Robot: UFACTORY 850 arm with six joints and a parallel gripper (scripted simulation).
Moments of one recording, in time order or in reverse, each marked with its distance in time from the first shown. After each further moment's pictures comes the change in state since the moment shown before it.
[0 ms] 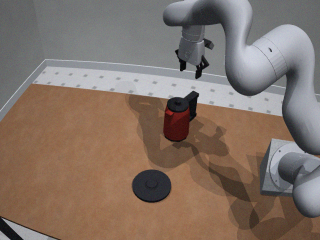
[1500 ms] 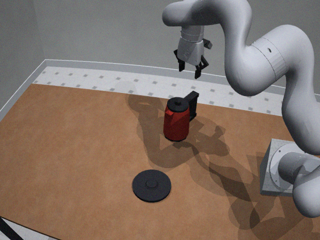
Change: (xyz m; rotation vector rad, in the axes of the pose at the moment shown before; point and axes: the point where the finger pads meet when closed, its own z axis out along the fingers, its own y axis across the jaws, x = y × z) arm -0.003 -0.003 0.000 0.002 -0.003 -0.045
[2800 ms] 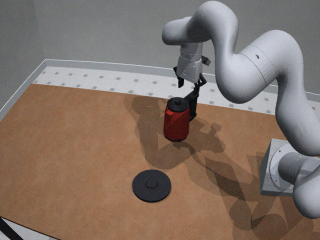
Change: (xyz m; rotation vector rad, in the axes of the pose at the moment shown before) arm 0.000 0.001 0.083 -0.002 0.001 0.001
